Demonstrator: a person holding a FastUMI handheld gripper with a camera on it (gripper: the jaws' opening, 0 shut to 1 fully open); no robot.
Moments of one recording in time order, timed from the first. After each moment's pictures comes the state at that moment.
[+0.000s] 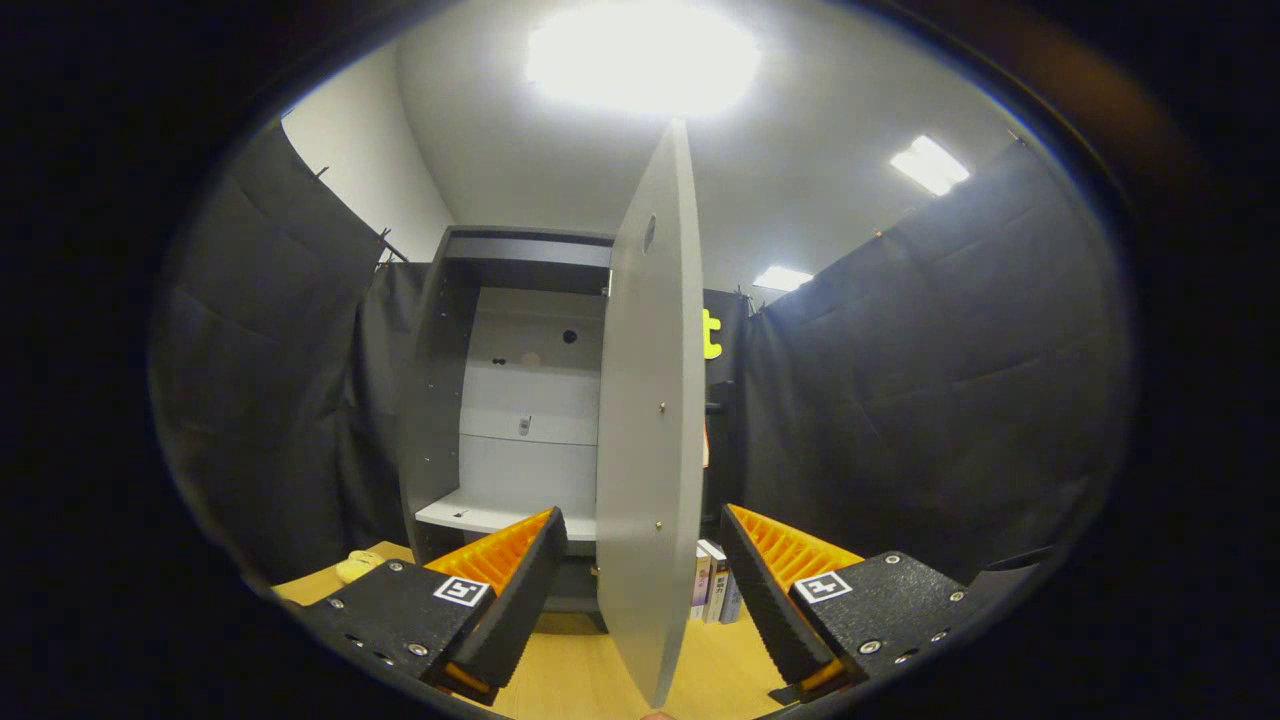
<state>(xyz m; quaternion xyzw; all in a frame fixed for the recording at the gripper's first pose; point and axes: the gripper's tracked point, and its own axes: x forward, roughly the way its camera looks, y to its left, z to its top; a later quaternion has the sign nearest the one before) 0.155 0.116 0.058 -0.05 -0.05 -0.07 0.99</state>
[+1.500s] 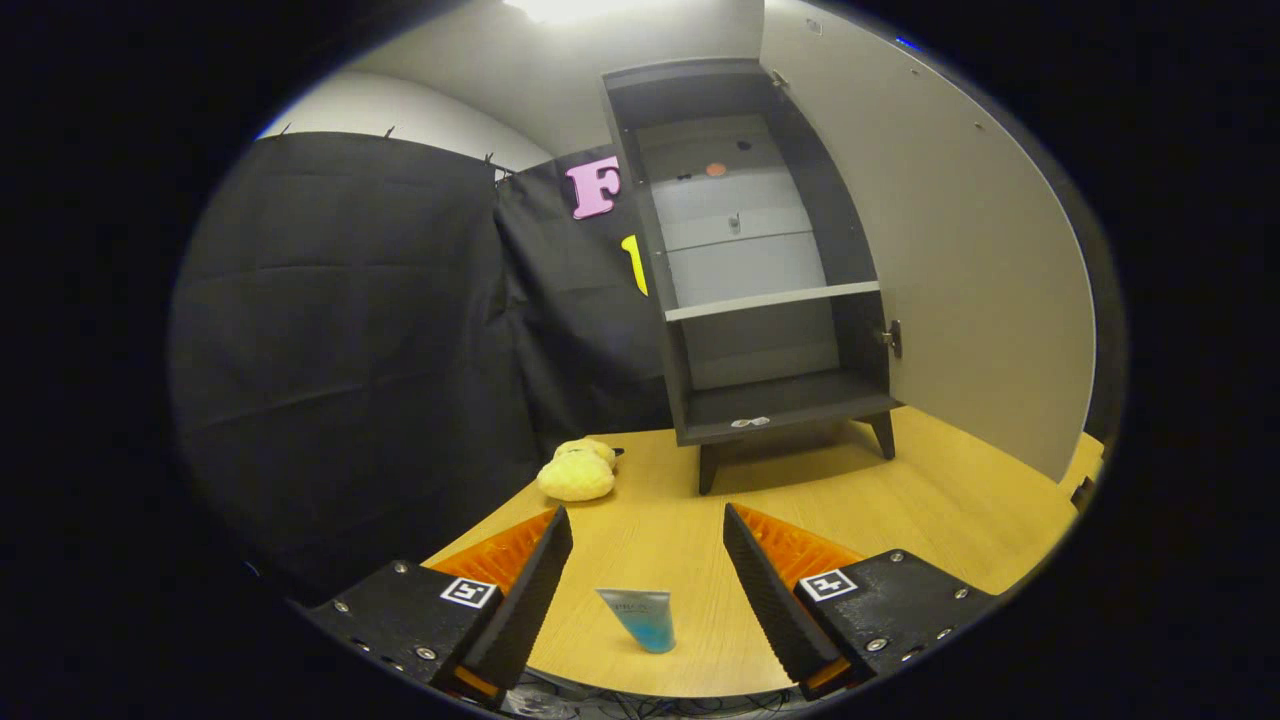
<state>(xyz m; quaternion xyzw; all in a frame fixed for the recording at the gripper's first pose) 0.157 0.400 -0.257 0.05 0.15 0.14 0.98</state>
